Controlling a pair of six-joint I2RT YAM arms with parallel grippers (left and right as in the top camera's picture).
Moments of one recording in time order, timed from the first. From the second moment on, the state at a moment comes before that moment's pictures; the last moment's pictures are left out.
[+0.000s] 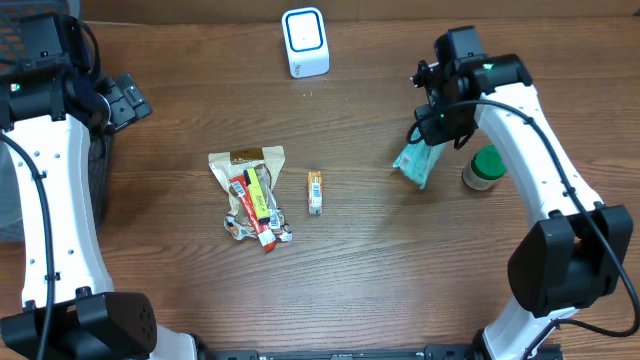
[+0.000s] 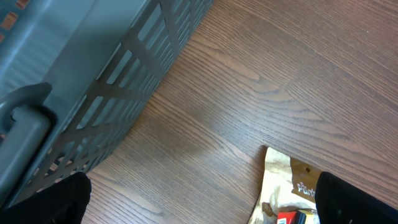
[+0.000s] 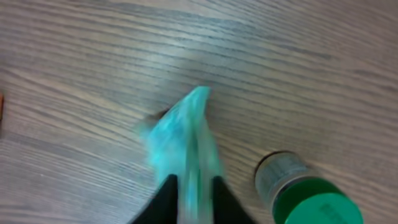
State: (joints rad) left arm 0.22 1.68 1.82 -1.26 -0.15 -0.36; right arm 0.18 1.88 1.69 -1.15 -0.01 -0.14
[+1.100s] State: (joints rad) left arm 0.22 1.68 1.82 -1.26 -0.15 -0.36; right arm 0.33 1.88 1.24 -0.50 0.00 0.59
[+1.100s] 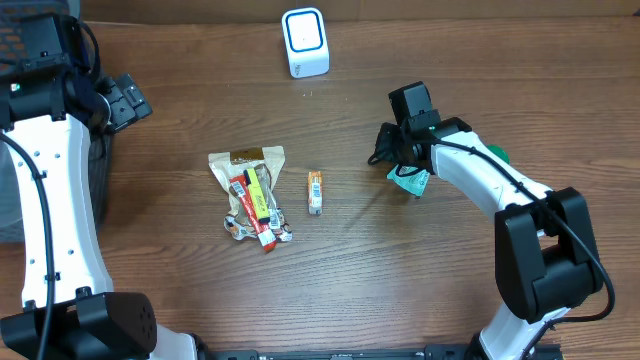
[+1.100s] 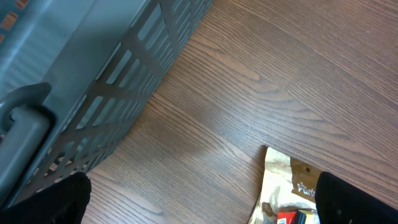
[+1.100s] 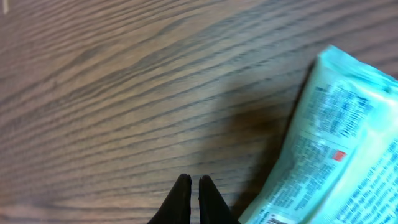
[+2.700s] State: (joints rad) left arm 0.22 1.68 1.82 -1.26 -0.15 -0.36; right arm 0.37 1.74 1.47 -0.96 -0.23 0.47
